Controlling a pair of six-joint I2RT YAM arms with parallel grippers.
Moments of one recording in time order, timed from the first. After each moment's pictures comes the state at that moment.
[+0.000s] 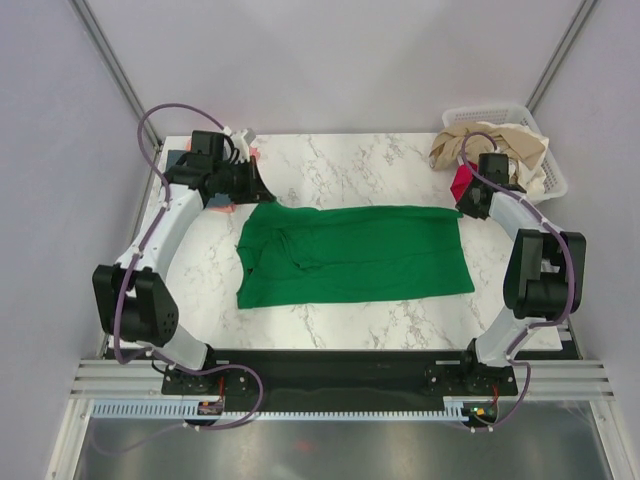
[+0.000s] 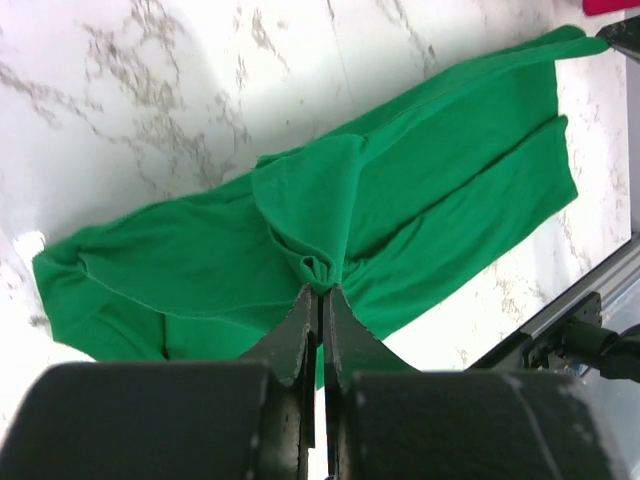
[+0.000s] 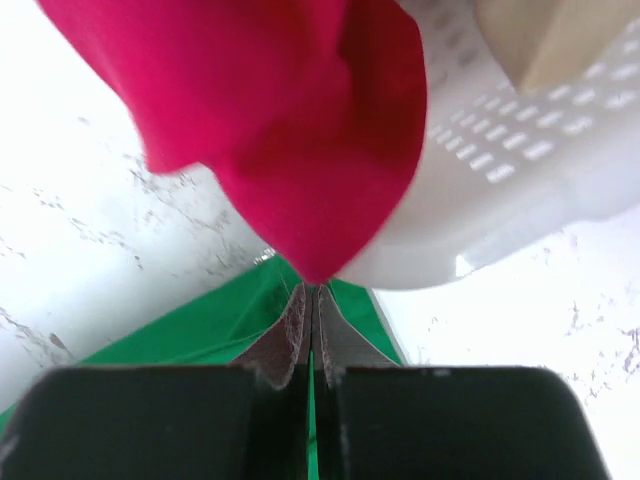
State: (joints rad) left arm -0.16 1.58 1.44 -0.67 0.50 -0.21; right arm -0.10 1.74 1.20 -0.35 0.10 0.46
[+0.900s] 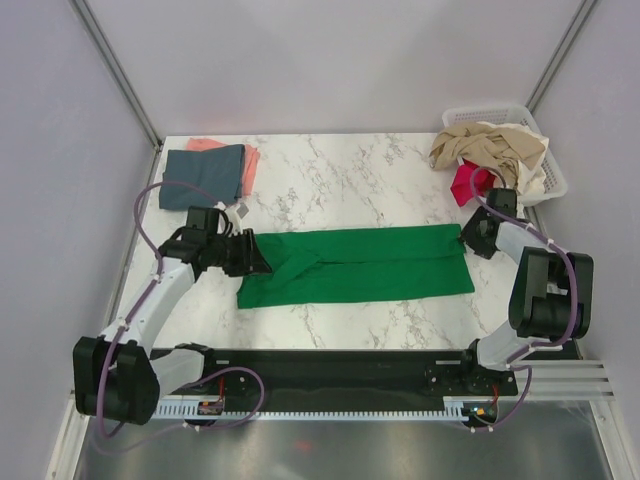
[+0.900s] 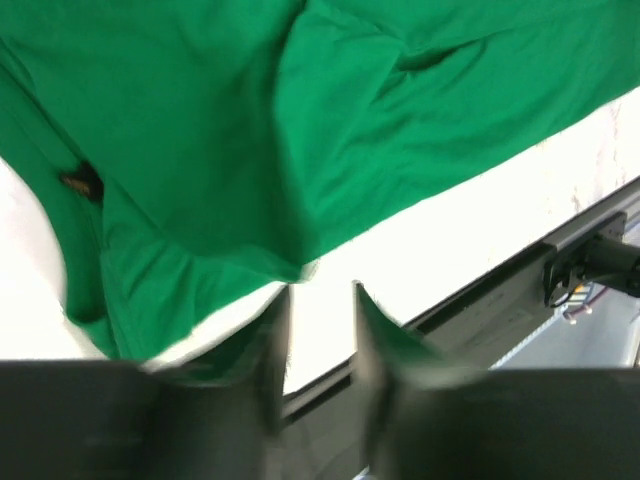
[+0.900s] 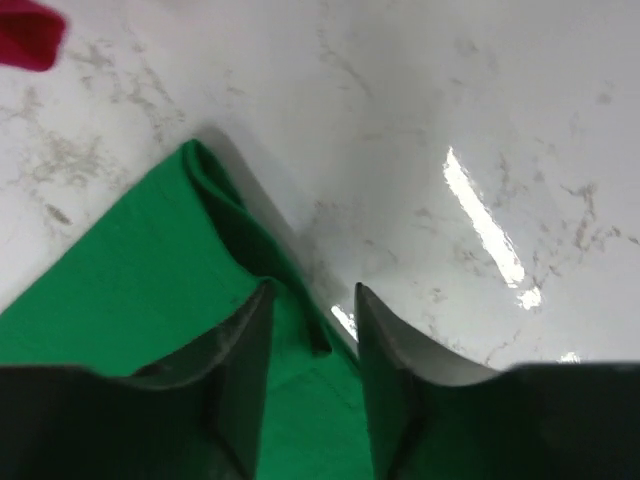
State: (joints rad) left arm -0.16 1.17 0.81 -0.61 0.51 -0.26; right arm -0.17 1.60 0.89 -0.29 0.07 0.48
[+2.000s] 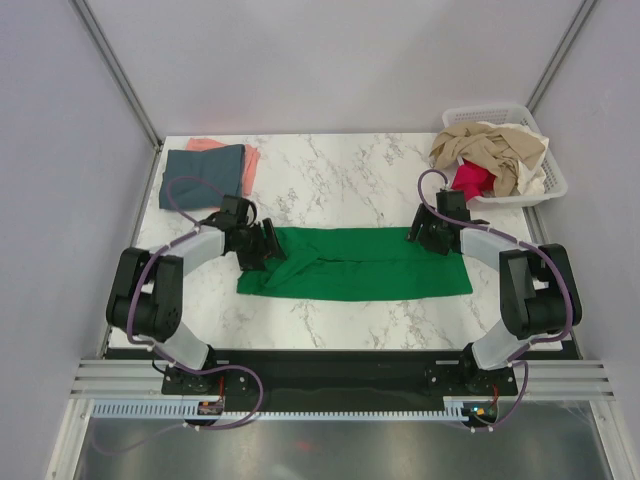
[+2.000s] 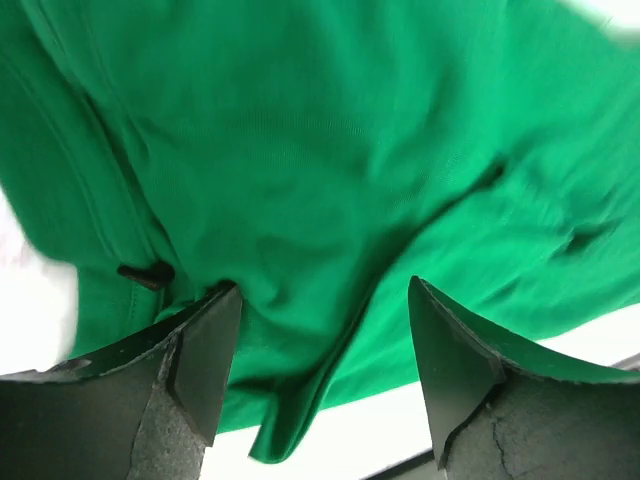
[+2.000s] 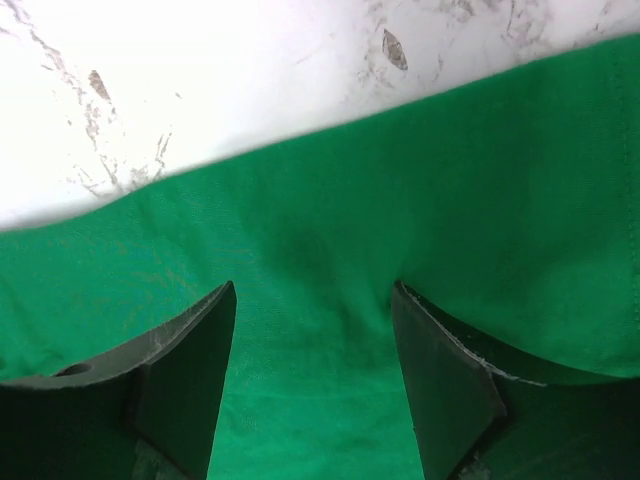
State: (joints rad) left arm -0.23 1.56 0.82 -0.36 0.27 -0.52; right arm 0.13 1.63 0.86 -0.17 -0.06 0.51
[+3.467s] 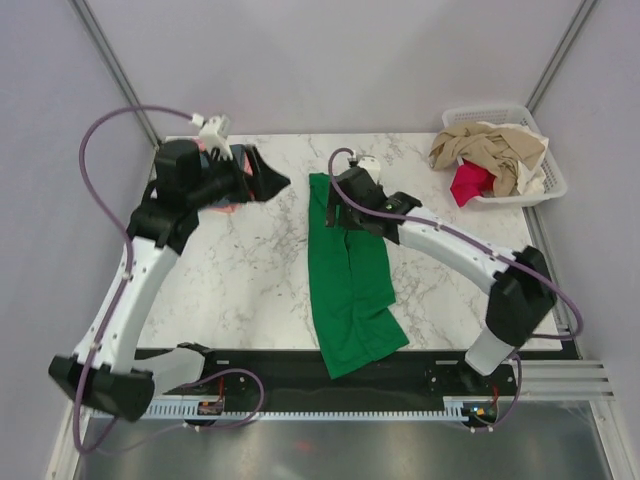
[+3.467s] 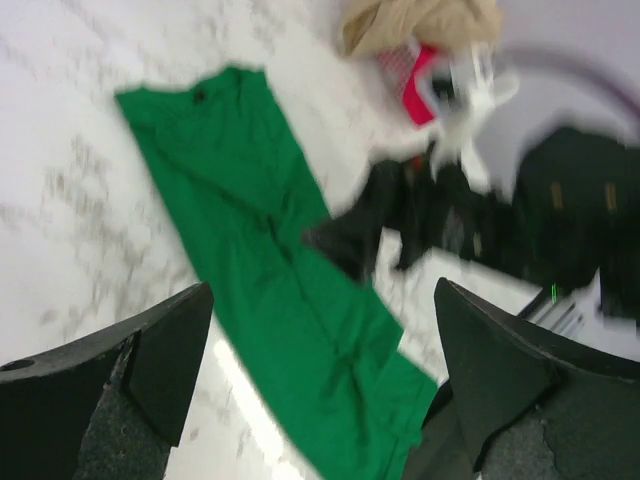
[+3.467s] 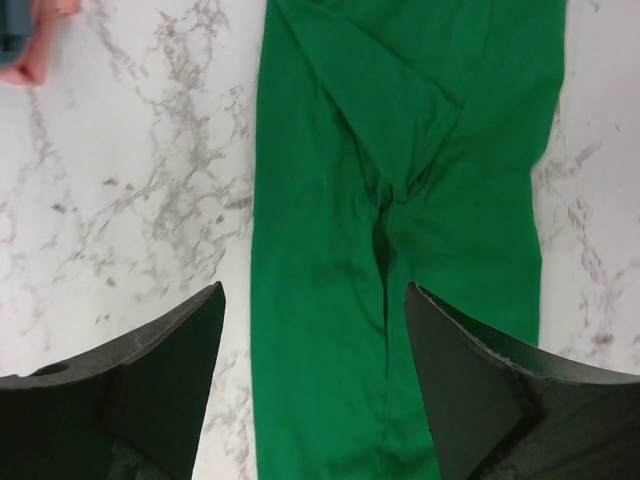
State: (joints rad) left arm -0.27 1.22 1.38 -0.49 0.41 -0.40; right arm 0.76 1.62 1.37 -0.52 0.33 0.67
